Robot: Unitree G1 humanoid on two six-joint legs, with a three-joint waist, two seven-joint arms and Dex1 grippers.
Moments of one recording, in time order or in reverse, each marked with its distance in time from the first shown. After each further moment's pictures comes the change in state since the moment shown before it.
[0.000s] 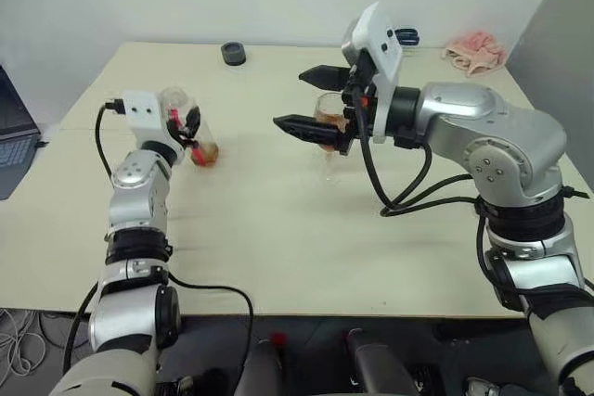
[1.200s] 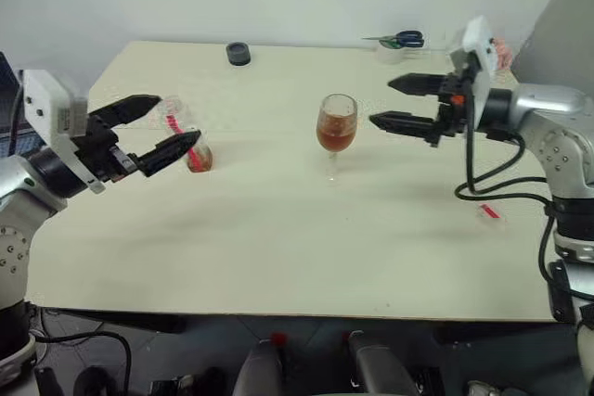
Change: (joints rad) left arm 0.415 0.475 0.170 -0.859 -0.572 0.565 -0.581; right arm 0.214 -0.342 -0.215 0.257 -0.085 -0.181 0.411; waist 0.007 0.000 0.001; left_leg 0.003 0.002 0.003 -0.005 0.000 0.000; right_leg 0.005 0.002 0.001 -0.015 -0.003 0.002
